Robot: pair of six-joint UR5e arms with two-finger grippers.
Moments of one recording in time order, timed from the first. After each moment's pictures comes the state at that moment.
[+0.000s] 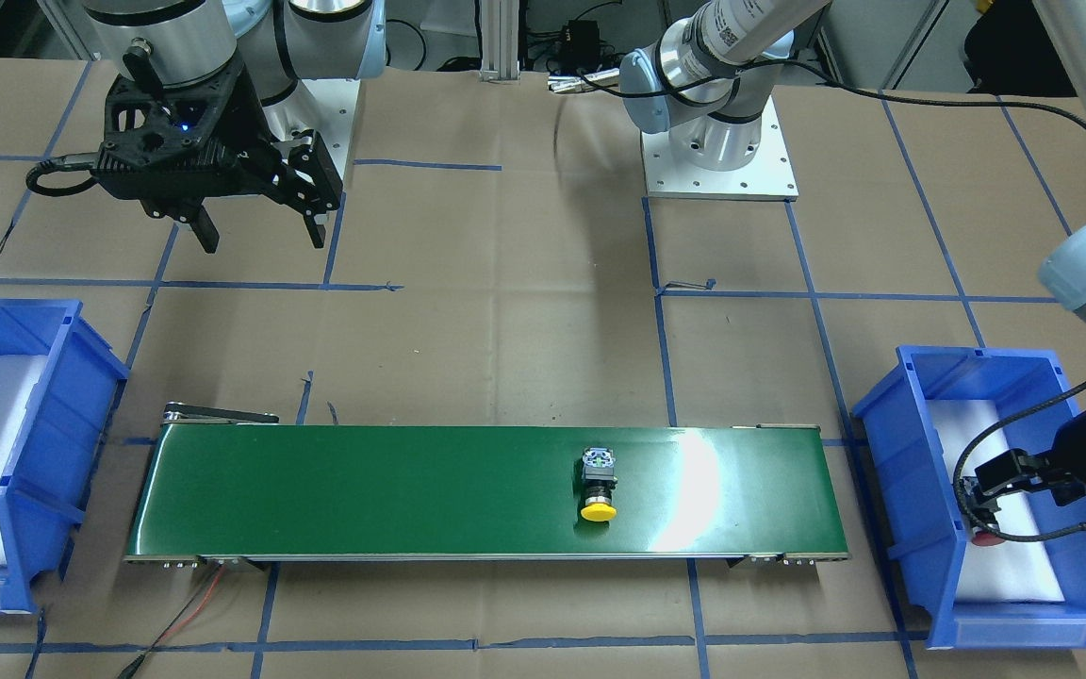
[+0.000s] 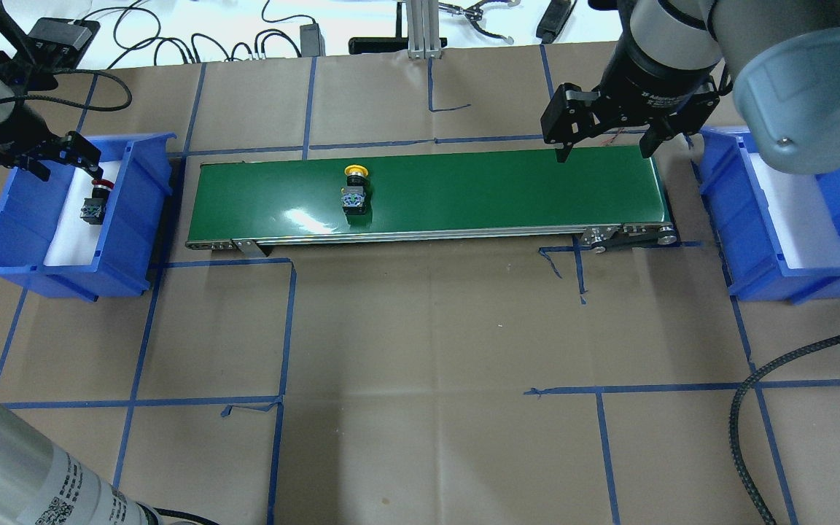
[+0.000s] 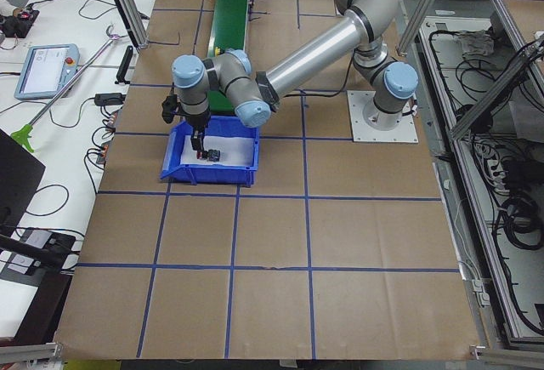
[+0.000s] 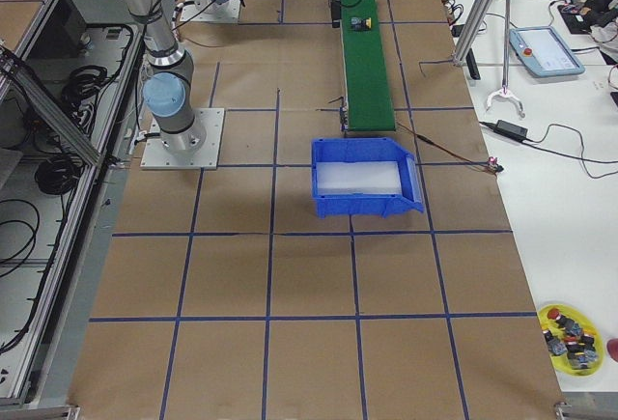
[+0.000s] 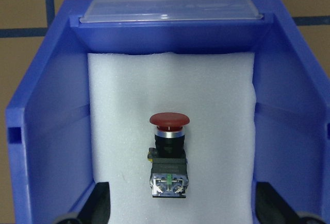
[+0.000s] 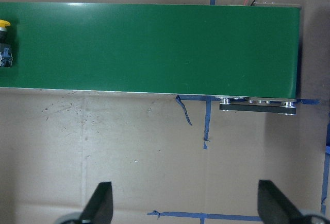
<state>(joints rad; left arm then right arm) -1.06 -2.10 -1.49 -1.06 1.56 0.53 1.64 -1.59 1.59 -1.69 -1.53 0.03</state>
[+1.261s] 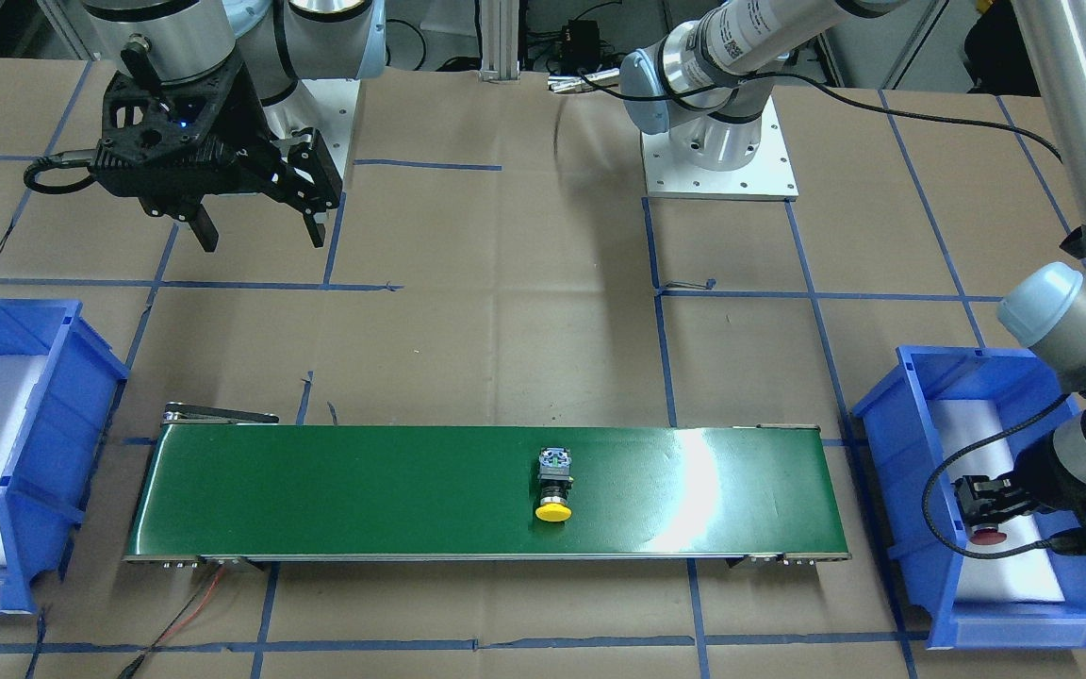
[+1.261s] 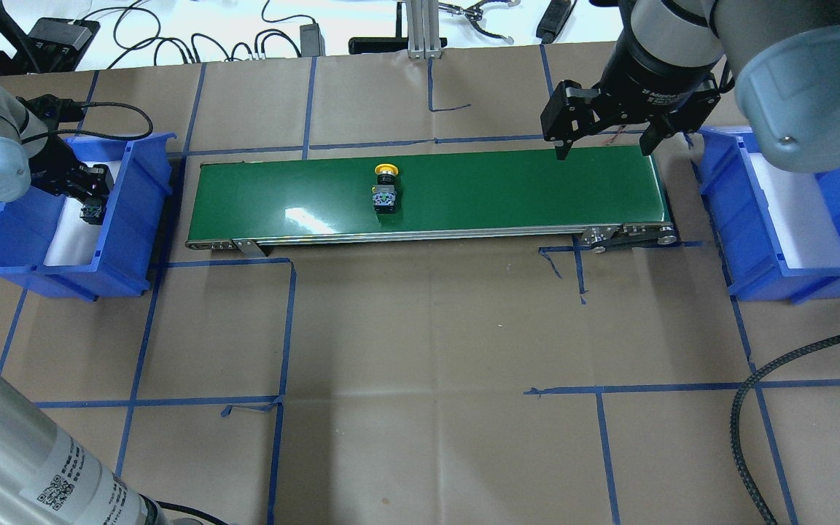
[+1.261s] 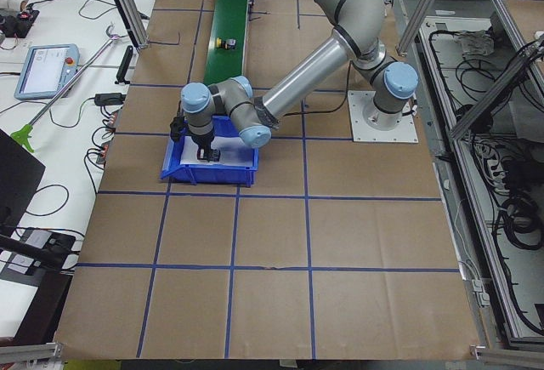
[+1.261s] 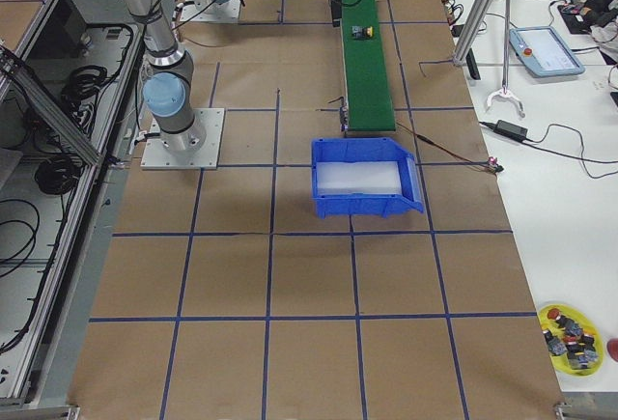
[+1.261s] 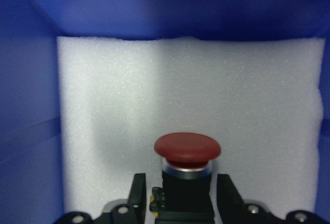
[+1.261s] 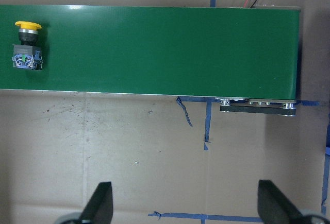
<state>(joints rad) -1.06 -2.16 -1.53 -0.97 1.56 0.53 1.64 -1.59 1.59 -1.69 -1.52 0.04</state>
